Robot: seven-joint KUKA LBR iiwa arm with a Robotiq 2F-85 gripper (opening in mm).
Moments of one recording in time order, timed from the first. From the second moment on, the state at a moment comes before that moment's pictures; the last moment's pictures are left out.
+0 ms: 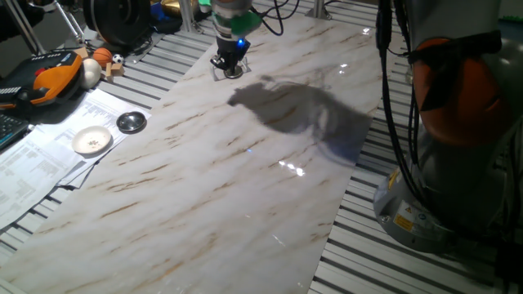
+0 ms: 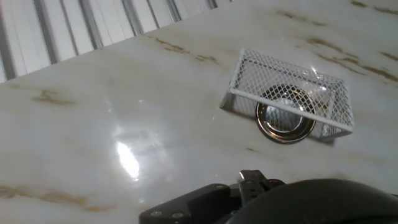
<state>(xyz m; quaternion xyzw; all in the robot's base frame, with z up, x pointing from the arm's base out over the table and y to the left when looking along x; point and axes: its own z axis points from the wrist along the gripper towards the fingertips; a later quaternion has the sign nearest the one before) 0.593 -0.183 0.088 0.19 0.97 -0.07 0.11</state>
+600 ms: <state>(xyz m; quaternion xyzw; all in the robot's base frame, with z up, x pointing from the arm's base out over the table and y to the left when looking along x) 0.593 -0.183 0.088 0.21 0.97 -0.09 0.10</state>
